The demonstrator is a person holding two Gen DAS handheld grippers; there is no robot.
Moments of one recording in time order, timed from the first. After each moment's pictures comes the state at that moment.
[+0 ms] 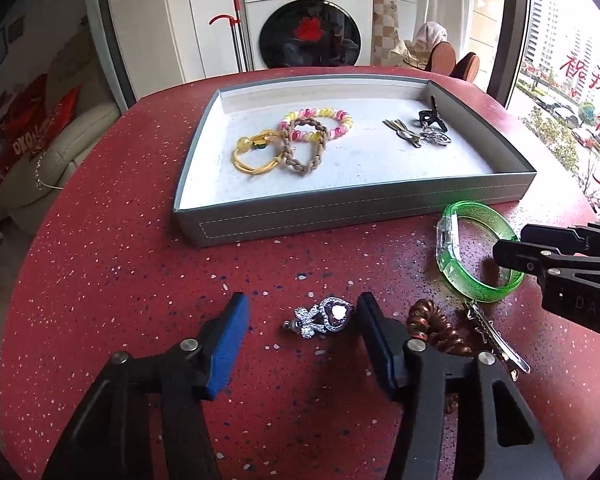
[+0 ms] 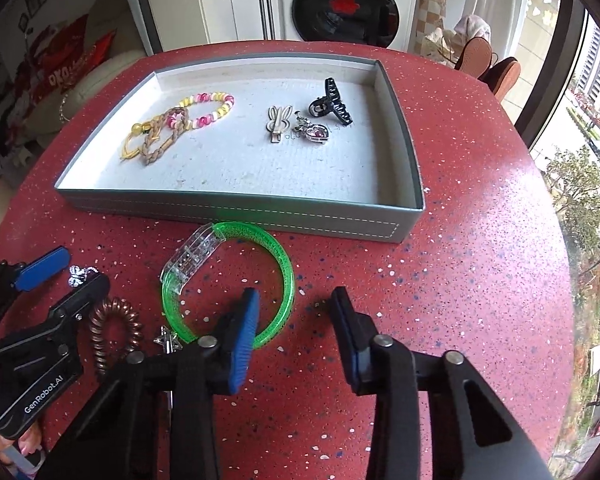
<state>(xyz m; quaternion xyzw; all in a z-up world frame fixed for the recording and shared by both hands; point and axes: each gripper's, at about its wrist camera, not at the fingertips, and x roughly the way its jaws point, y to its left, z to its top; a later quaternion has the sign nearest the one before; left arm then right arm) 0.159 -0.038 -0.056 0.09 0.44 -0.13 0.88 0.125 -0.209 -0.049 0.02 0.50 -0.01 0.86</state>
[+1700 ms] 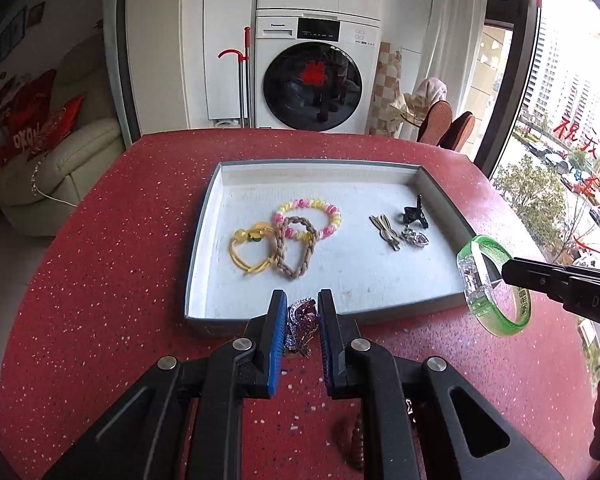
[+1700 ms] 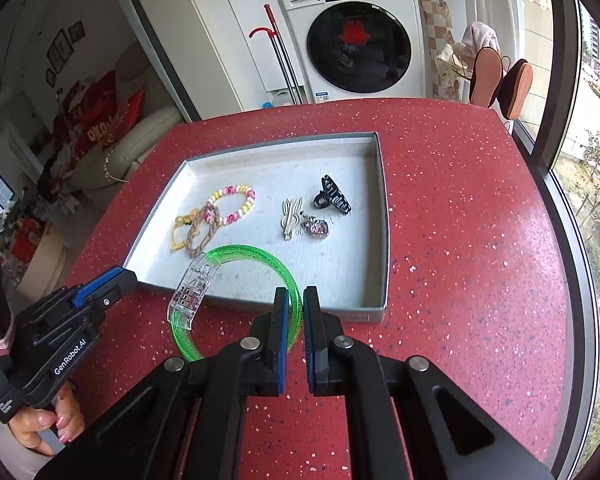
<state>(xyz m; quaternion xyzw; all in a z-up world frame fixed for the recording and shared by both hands) 0.187 -0.041 0.005 0.02 0.39 -0.14 0.91 0.147 -0.255 0.015 0.12 0.45 0.07 0.88</state>
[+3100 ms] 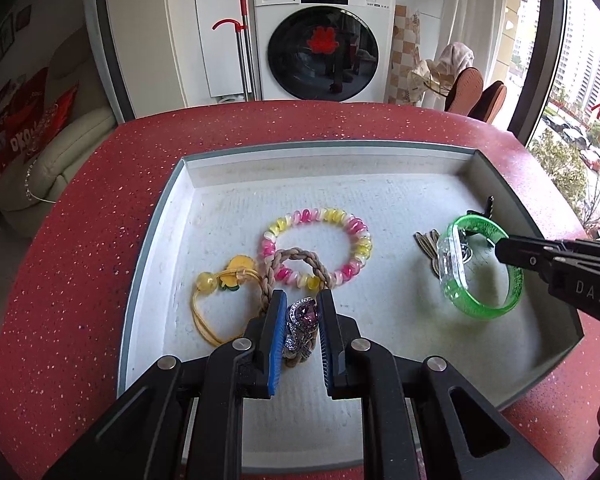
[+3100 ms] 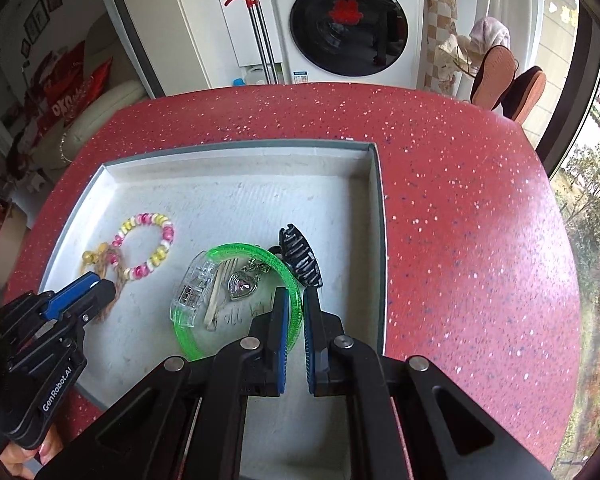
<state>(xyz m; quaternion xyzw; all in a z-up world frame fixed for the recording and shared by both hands) 0.280 -0.086 -0.046 0.06 0.44 -0.11 0.89 0.260 -0.261 -0.035 0.05 0.49 0.02 0.87</state>
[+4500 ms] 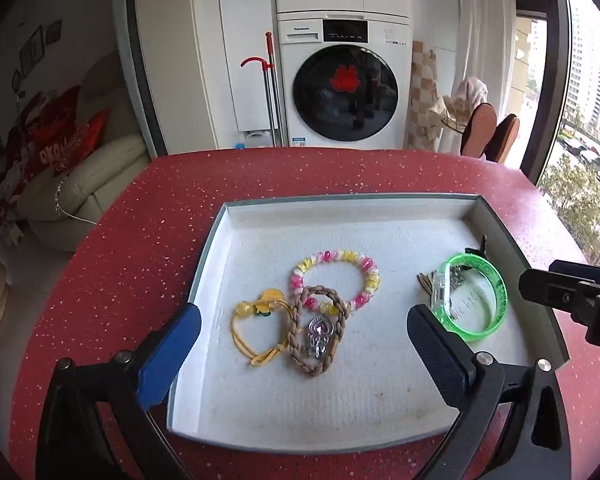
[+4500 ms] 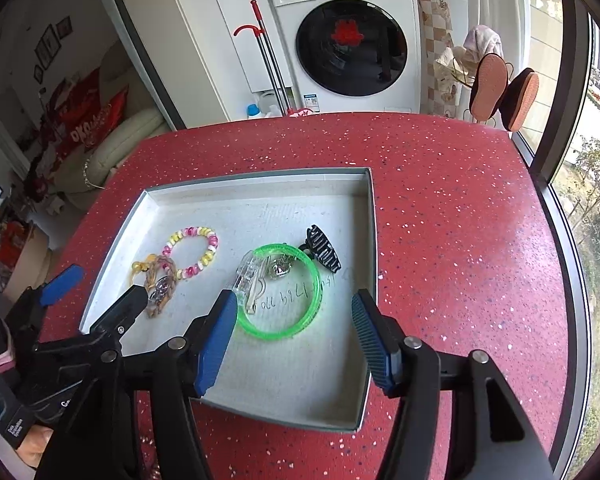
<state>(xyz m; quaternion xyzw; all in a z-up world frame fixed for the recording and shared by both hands) 0.259 -0.076 -0.005 0.06 0.38 -0.07 0.92 0.214 -0.268 0.006 0.11 0.45 0.05 0.89</state>
